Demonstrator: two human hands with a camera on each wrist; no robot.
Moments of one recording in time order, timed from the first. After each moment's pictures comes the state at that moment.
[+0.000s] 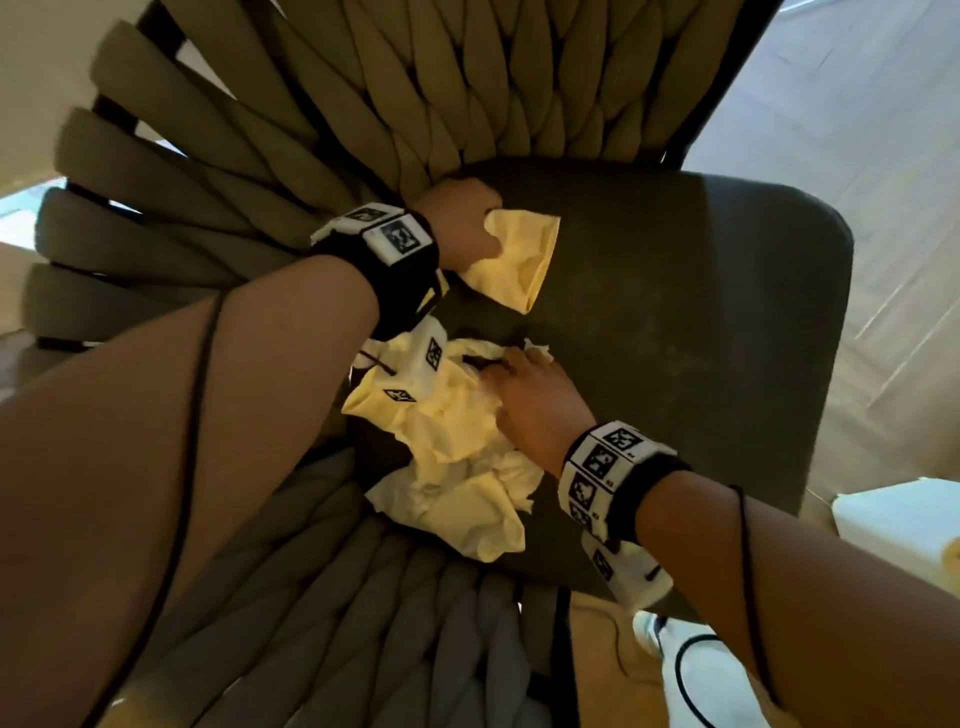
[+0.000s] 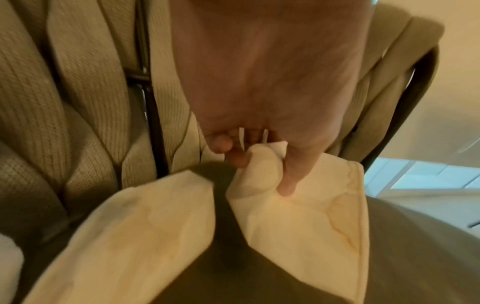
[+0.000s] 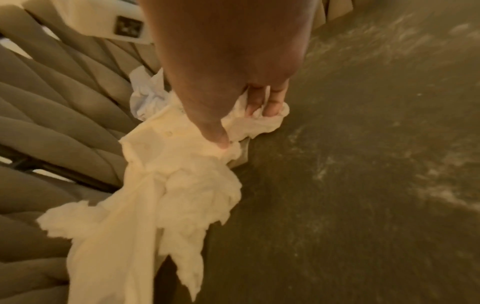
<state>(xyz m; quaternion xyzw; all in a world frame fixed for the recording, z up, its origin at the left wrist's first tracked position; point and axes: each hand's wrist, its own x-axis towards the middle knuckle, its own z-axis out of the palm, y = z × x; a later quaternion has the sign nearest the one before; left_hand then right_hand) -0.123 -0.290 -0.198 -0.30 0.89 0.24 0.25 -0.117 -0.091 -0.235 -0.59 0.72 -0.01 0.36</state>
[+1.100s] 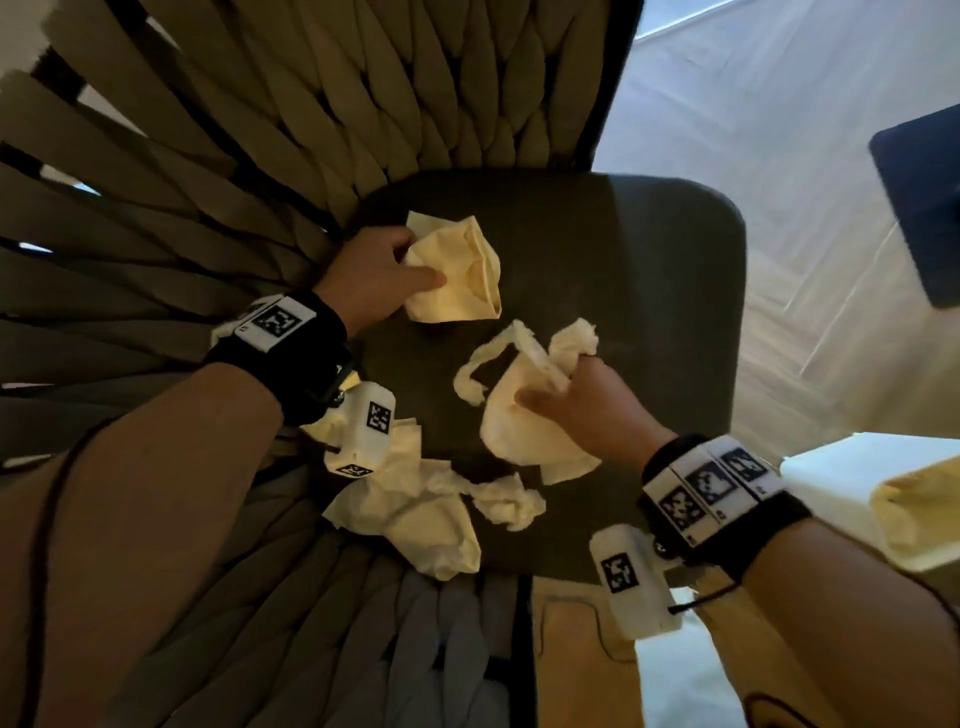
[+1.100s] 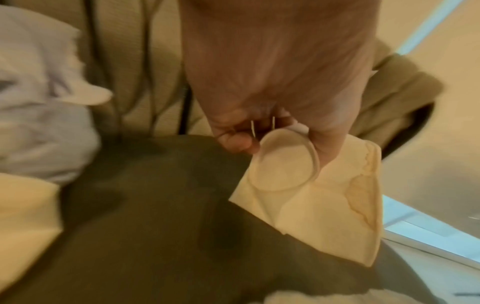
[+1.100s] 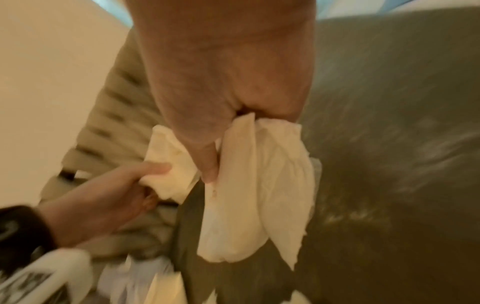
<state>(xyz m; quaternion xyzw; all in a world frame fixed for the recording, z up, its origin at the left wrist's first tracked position) -0.096 -0.238 -0.171 -0.44 0.77 0.45 0.10 -0.189 -0.026 -0.180 -0.16 0.78 -0.21 0.57</state>
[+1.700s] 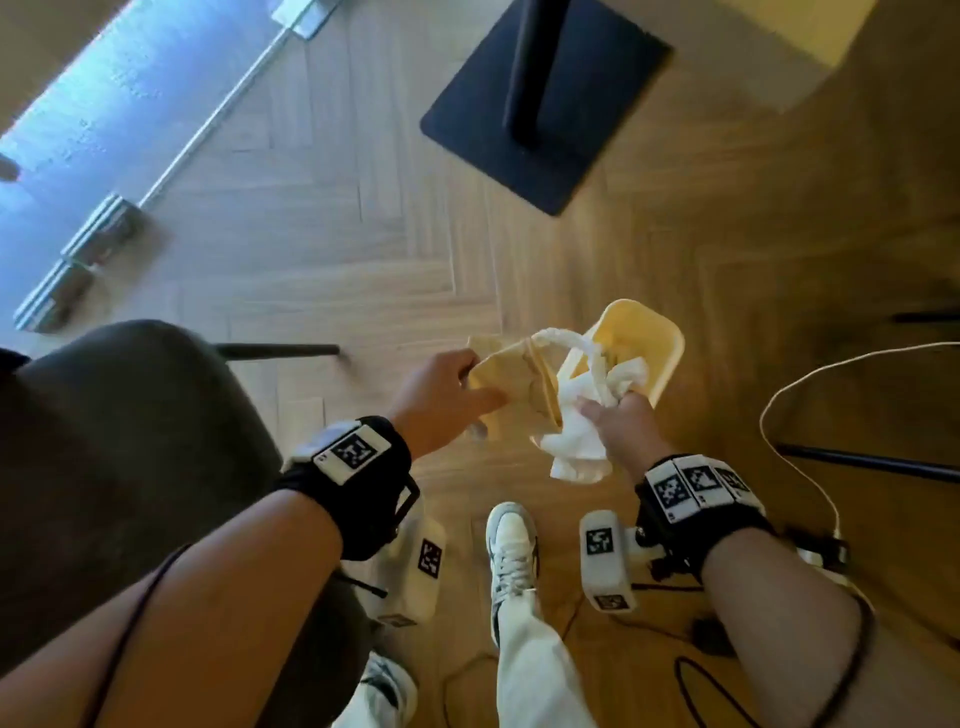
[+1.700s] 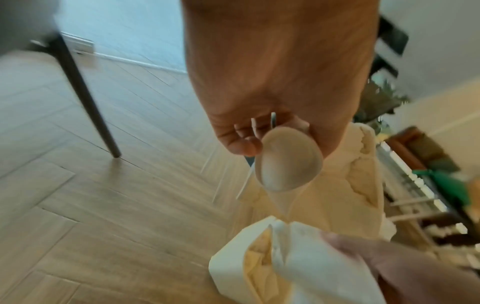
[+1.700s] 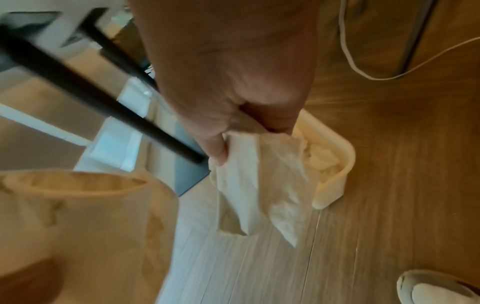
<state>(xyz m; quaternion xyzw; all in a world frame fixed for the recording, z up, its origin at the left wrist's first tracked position) -0.385 0.192 -0.223 -0.13 0.82 0.45 0.32 -0.389 0.398 -0.258 0.31 0.80 -0.41 0.31</state>
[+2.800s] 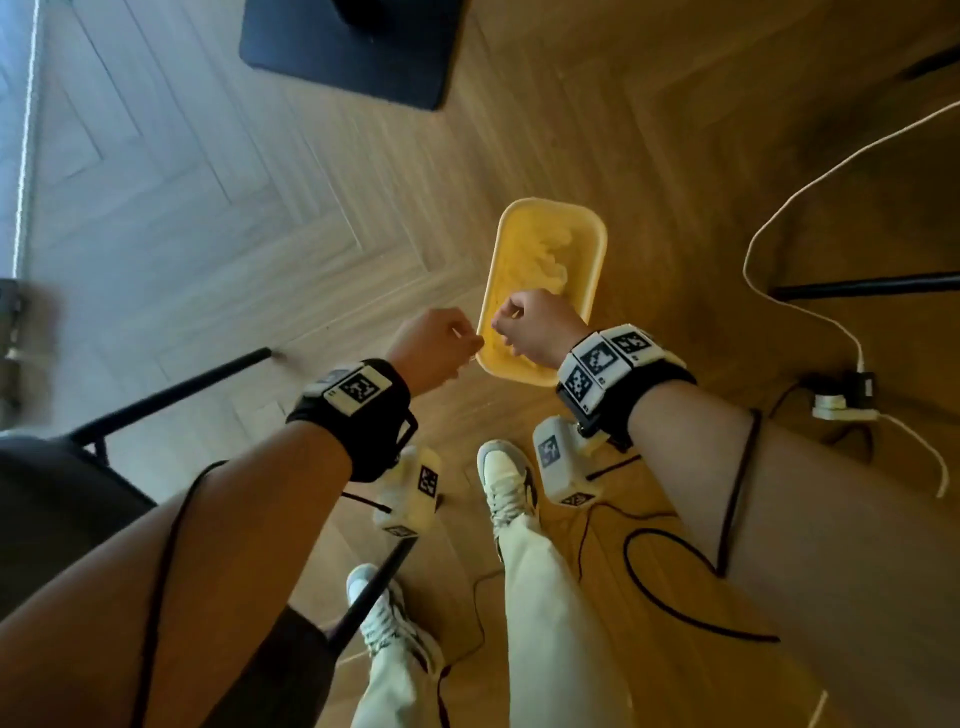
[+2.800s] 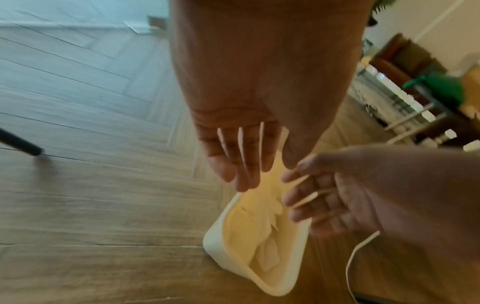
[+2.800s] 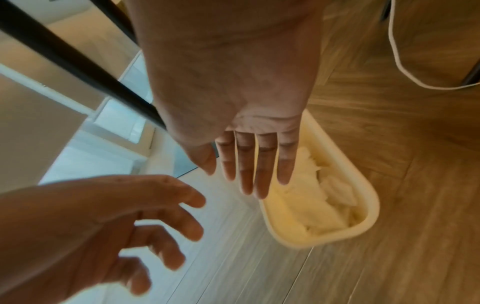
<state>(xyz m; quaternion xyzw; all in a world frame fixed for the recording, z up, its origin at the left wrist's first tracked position) -0.455 0.337 -0.326 -0.08 0.82 0.30 0.48 -0.449 0.483 -0.326 0.18 0.80 -0.39 0.42</state>
